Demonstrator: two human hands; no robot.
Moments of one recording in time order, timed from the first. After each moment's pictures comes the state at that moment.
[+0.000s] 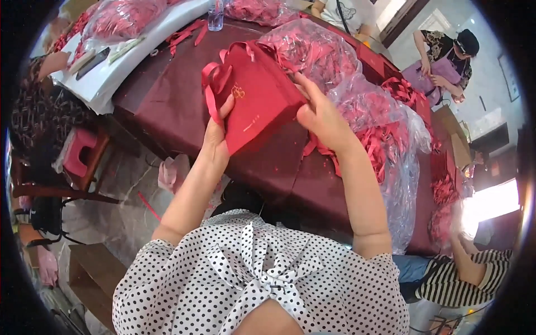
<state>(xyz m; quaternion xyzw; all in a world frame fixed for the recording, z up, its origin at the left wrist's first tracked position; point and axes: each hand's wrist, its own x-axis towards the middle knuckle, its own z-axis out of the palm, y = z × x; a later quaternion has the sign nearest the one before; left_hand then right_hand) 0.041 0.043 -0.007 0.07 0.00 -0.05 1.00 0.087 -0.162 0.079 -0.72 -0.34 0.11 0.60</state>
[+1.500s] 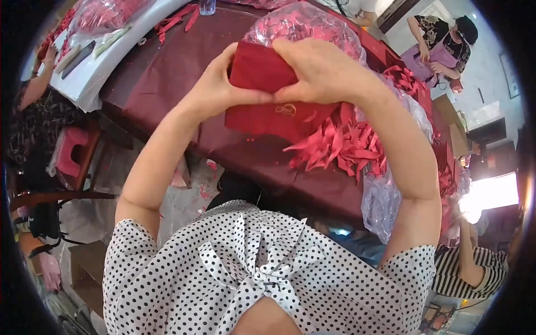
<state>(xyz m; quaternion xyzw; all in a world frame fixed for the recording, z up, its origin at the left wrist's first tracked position) 0.043 0.067 0.076 0.71 -0.27 0.12 0.64 0.098 -0.125 0.172 -0.83 -0.56 -0.03 0.03</state>
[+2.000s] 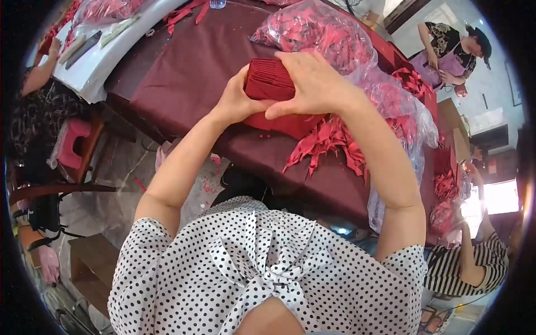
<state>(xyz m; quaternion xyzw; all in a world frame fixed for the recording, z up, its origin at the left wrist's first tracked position) 0.075 0.065 -0.023 0.70 -0.18 0.18 0.66 0.116 -0.105 0.096 -0.84 -0.52 -0.10 0.06</state>
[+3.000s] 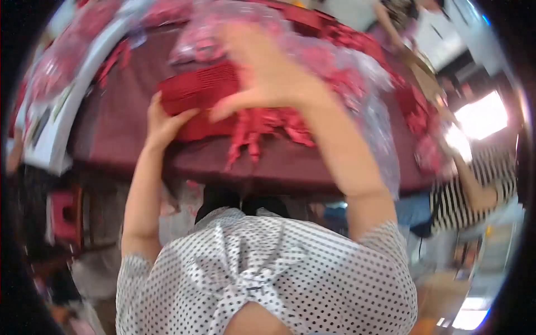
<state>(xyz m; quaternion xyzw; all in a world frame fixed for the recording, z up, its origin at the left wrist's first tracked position) 0.081 0.053 -0.017 0.73 -0.15 0.18 0.64 0.087 -0.225 0.132 -0.88 -0.41 -0.11 0.20</state>
